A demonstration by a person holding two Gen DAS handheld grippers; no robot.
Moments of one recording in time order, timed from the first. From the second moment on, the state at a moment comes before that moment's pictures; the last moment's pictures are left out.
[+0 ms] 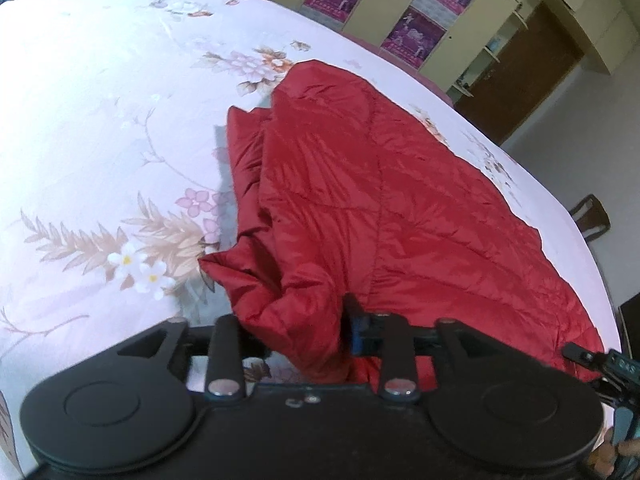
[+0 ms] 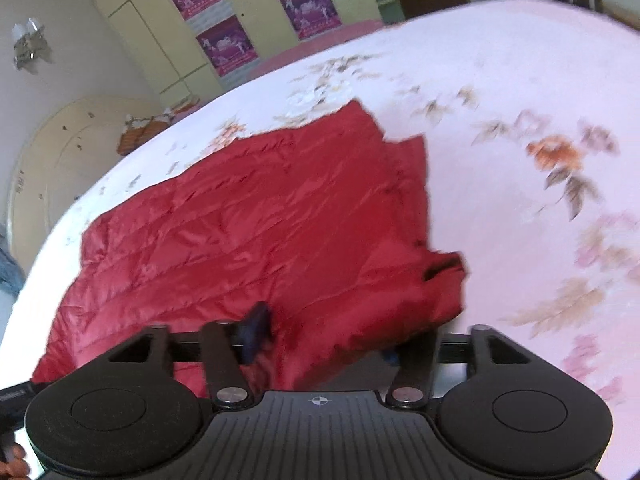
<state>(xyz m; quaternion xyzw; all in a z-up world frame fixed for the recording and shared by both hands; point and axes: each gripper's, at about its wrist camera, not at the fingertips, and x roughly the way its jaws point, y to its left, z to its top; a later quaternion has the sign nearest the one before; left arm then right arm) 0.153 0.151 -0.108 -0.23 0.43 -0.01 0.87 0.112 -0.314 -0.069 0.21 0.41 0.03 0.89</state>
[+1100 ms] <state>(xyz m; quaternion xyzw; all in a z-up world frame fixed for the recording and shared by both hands) 0.159 0.164 -0.118 -0.31 0.38 0.01 0.87 0.189 -0.154 -0.101 -0.03 0.39 0.11 0.92</state>
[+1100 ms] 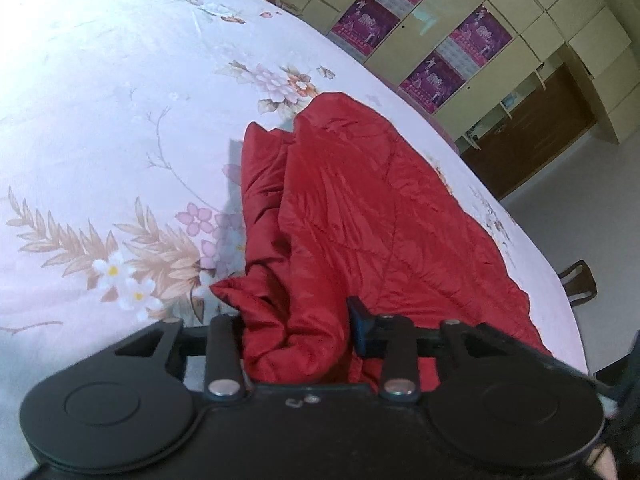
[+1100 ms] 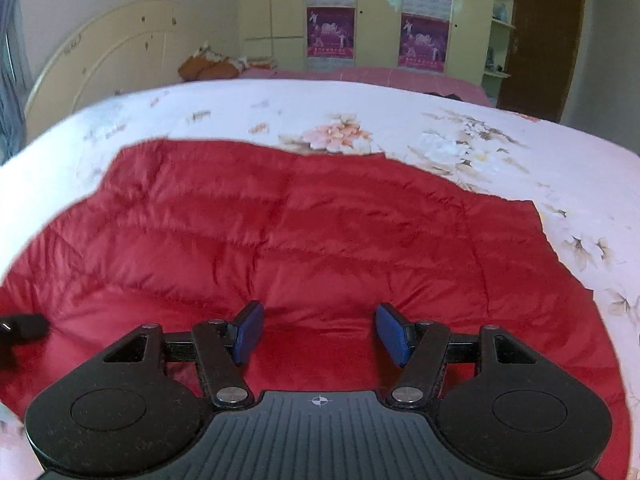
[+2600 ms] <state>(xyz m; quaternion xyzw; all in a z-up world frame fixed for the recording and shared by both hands) 0.155 0.089 -0.030 -0.20 0.30 0.00 0.93 0.193 -0.154 -0.115 -0.05 0.41 0.17 0.89</state>
